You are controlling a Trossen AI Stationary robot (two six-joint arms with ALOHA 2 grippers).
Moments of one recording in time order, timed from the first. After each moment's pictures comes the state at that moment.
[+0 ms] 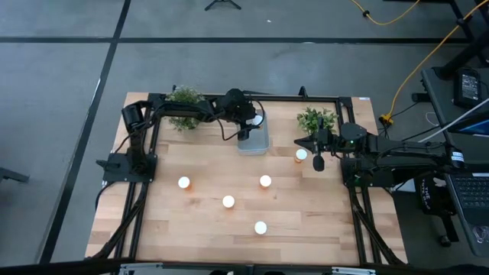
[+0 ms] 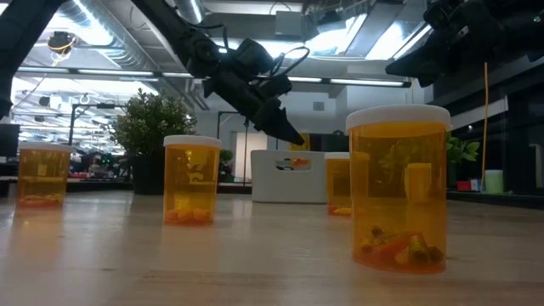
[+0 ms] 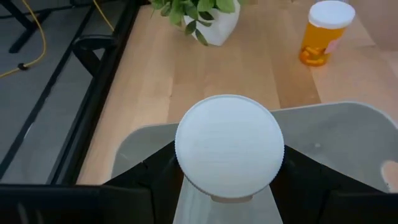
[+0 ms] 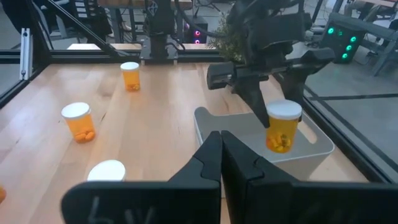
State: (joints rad) left arm 0.46 1.89 1.21 0.07 0.25 0.36; right arm -0.17 0.62 0.38 0.02 -0.02 -0.06
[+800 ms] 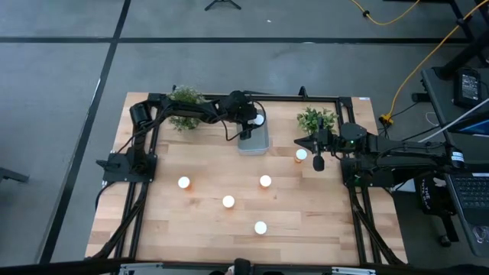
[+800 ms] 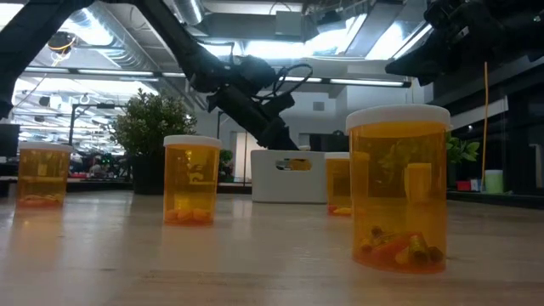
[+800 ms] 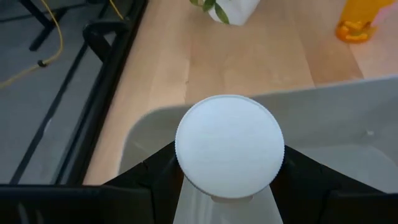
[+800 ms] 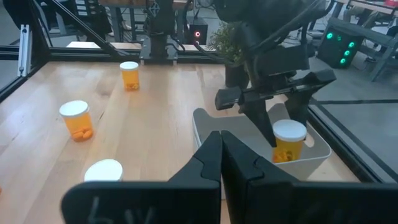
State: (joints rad) left arm 0.48 1.98 1.21 0.16 0.20 0.39; right arm -0.17 0.62 0.38 0.03 -0.02 -0.09
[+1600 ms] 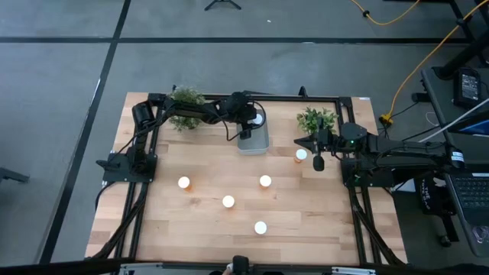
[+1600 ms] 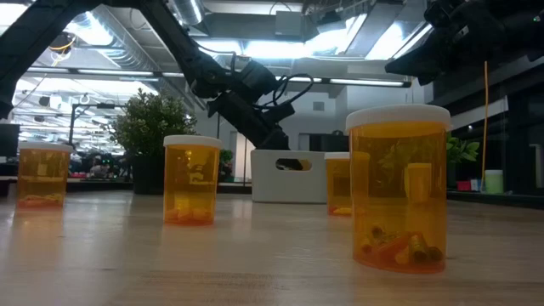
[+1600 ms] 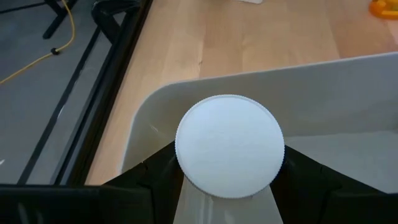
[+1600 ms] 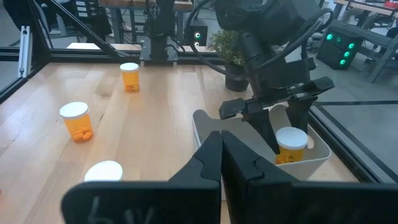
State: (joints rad) left arm 0.48 2.01 1.21 0.16 0.14 0.39; right arm -0.17 0.62 0.38 0.03 -0.02 -0.09
